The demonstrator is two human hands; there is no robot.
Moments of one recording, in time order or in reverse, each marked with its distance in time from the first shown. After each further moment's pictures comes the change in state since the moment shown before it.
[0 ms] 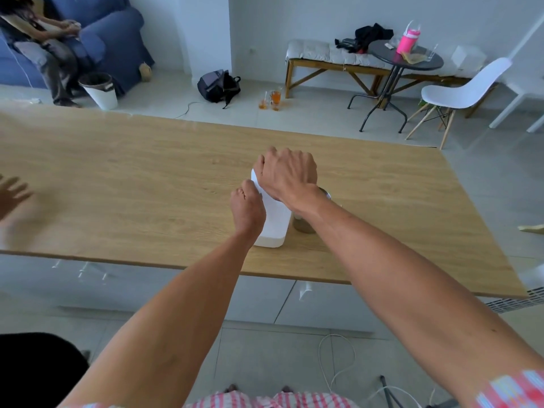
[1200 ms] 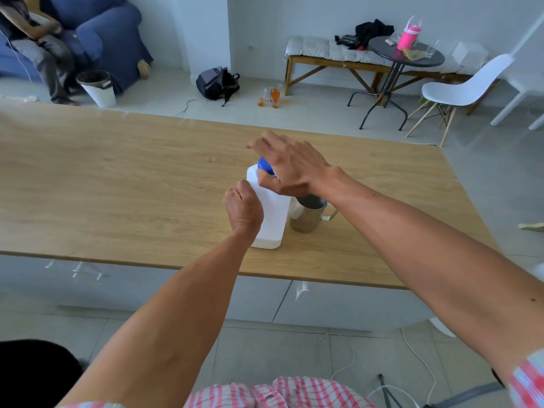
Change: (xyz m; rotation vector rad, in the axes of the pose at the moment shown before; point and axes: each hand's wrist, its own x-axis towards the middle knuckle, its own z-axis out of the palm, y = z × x) left_hand 0.001 -0.002 0.009 0.019 0.154 0.040; right_hand 0.014 0.053 -0.002 0.209 -0.038 -0.527
